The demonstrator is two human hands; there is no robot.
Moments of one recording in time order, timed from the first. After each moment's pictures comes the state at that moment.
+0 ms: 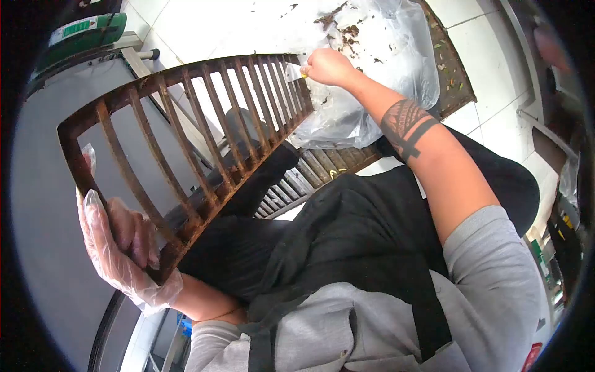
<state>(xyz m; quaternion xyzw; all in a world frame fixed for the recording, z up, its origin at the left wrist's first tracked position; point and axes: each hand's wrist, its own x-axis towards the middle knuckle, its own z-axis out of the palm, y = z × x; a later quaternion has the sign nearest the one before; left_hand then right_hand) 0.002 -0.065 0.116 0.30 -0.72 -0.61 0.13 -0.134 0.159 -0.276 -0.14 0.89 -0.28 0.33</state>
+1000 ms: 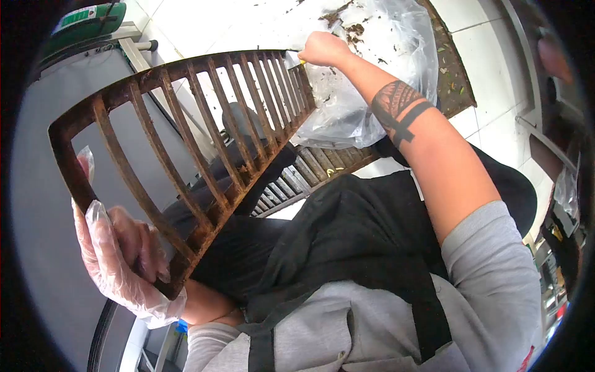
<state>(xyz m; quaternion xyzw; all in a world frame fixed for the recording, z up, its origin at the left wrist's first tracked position) 0.003 -0.067 0.118 0.24 -0.73 -0.63 0.08 -0.173 0.134 -0.289 -0.08 0.92 -0.24 0.31</state>
